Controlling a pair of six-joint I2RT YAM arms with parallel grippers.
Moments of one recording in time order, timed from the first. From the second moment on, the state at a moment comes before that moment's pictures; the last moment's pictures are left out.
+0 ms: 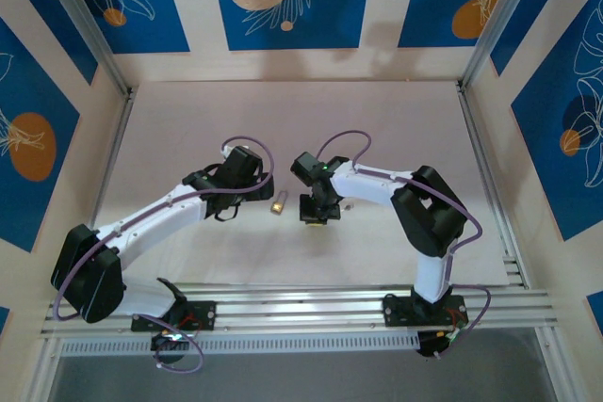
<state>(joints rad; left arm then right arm) -0.67 1.35 0.95 -0.58 -0.28 -0.62 0.77 1.85 1.21 -0.81 -0.15 0.77</state>
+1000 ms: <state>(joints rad) -0.67 1.12 0.56 0.10 -0.20 -0.33 0.74 1.62 1.28 -0.92 -0.06 0.72</state>
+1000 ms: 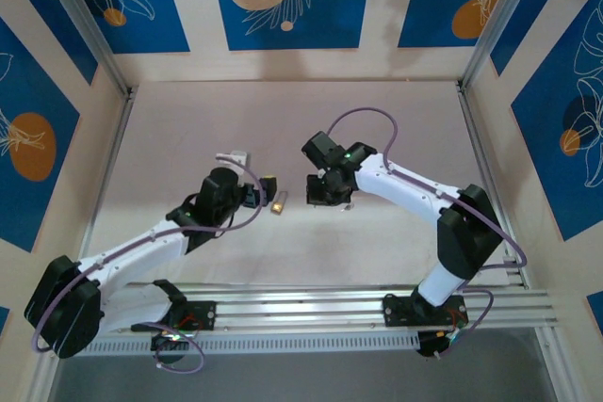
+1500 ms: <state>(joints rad) -0.67 1.29 0.59 0.47 0.09 0.09 0.69 1.53 1.35 -1.02 -0.04 0.68</state>
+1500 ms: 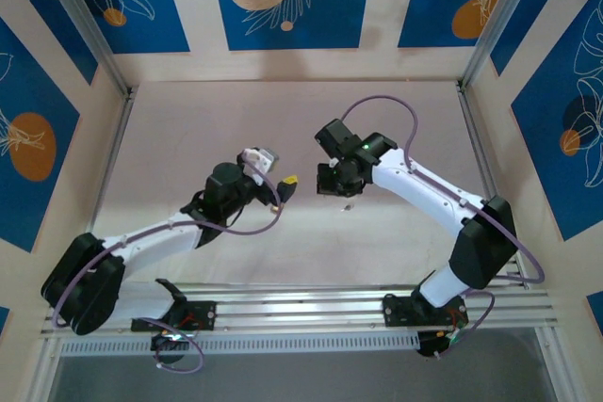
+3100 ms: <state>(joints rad) -0.82 1.67 0.71 0.88 0.33 0.11 0.59 1.37 1.39 -1.04 -0.17 0.66</state>
